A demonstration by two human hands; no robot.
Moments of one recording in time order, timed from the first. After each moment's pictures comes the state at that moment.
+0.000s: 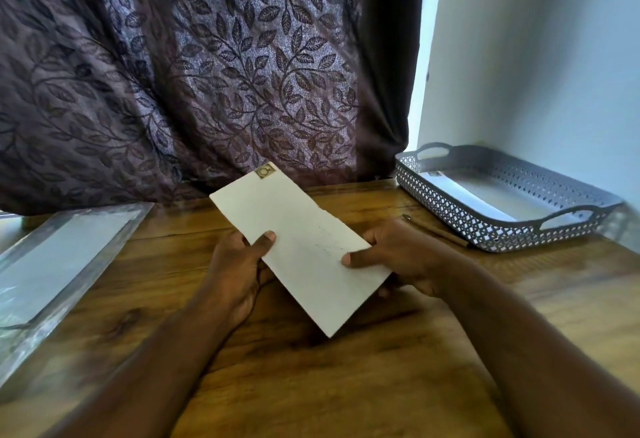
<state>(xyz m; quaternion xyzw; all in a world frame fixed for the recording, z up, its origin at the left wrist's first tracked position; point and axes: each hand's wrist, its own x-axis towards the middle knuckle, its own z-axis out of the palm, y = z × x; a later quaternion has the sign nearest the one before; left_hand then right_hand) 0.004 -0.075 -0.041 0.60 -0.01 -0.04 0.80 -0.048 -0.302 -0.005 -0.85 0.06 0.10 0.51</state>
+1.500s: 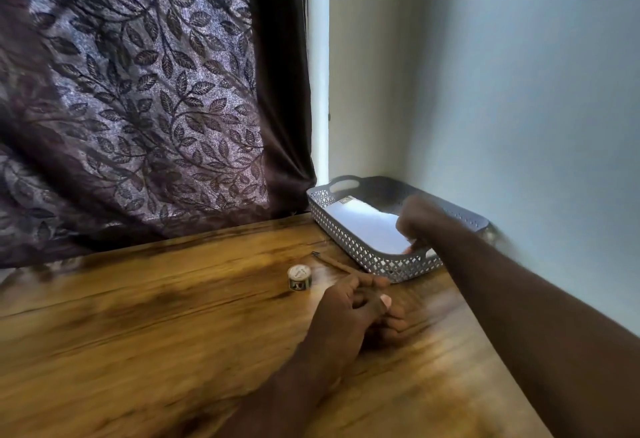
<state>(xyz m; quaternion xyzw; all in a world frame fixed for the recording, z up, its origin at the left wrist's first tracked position) -0.078 -0.291 -0.043 0.56 -0.26 -0.26 0.74 -0.026 -0.493 0.035 -0.90 0.36 -0.11 0.23</state>
